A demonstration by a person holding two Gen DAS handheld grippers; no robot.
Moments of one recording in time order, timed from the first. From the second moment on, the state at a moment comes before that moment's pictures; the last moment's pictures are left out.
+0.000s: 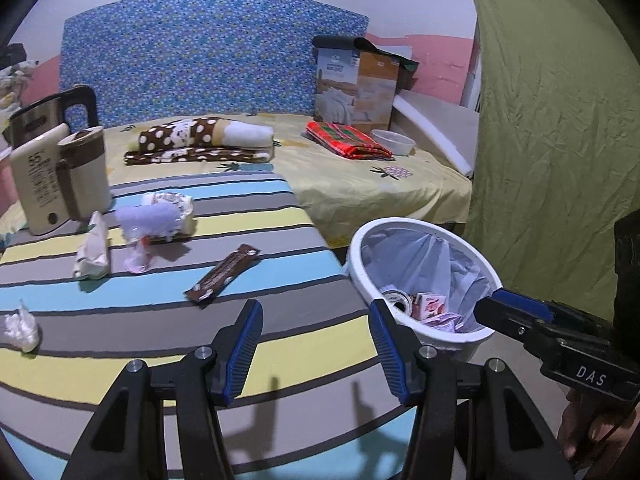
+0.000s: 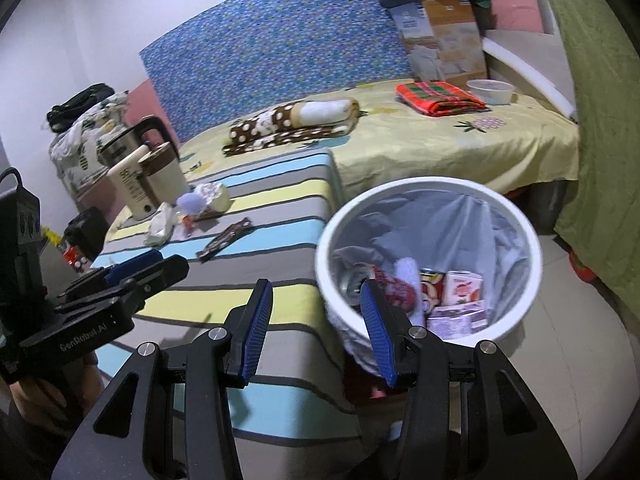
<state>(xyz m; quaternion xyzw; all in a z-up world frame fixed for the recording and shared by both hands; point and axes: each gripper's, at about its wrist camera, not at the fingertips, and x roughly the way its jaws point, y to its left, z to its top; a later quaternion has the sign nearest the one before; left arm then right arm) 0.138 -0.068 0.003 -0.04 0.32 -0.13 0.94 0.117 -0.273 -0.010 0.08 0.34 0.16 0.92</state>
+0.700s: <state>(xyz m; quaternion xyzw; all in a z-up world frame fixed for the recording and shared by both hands) 0.112 -0.009 -0.009 -0.07 0.32 -0.05 0.94 0.115 -0.226 -0.015 0.06 0.36 0.22 0.90</state>
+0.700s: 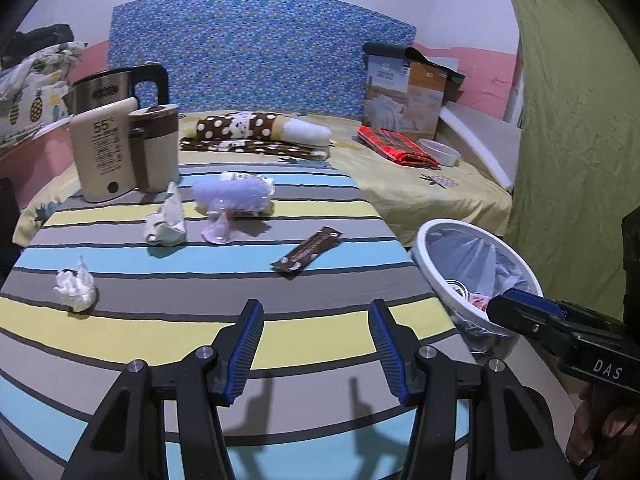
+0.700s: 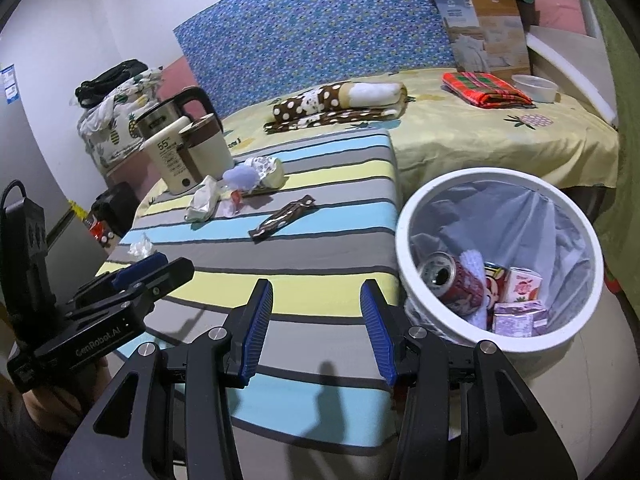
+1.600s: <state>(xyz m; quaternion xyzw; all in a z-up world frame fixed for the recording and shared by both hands) 0.120 0.080 -0.019 -0.08 0.32 0.07 0.94 0.136 -0.171 -0.015 0.04 0.38 0.26 0.89</state>
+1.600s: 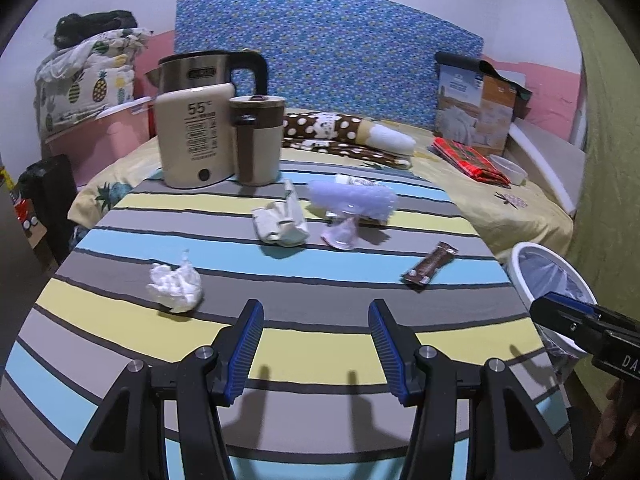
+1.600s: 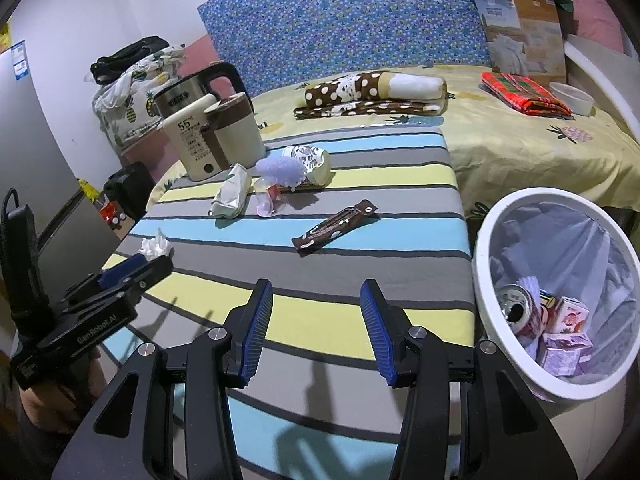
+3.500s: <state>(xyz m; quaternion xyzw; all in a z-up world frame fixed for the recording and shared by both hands) 0.153 0.214 -0.053 -0.20 0.33 0.10 0.92 0.211 -0.010 -0.025 -0.02 0.40 0.32 0.86</state>
